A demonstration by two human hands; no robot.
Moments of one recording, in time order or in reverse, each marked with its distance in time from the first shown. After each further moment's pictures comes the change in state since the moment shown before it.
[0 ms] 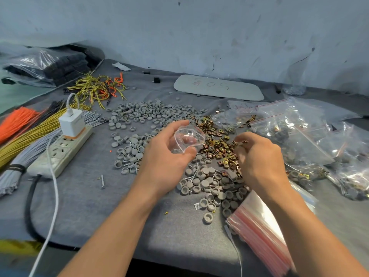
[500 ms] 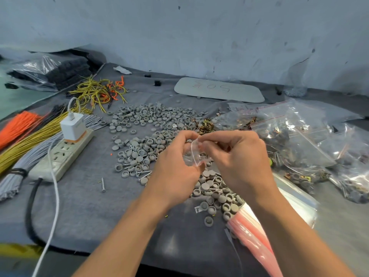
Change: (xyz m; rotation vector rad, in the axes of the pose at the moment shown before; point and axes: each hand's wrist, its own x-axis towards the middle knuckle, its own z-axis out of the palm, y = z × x) left_hand -0.009 0.009 0.016 0.214 -0.074 0.036; right_hand -0.023 -0.050 -0.004 0.402 -0.020 -0.290
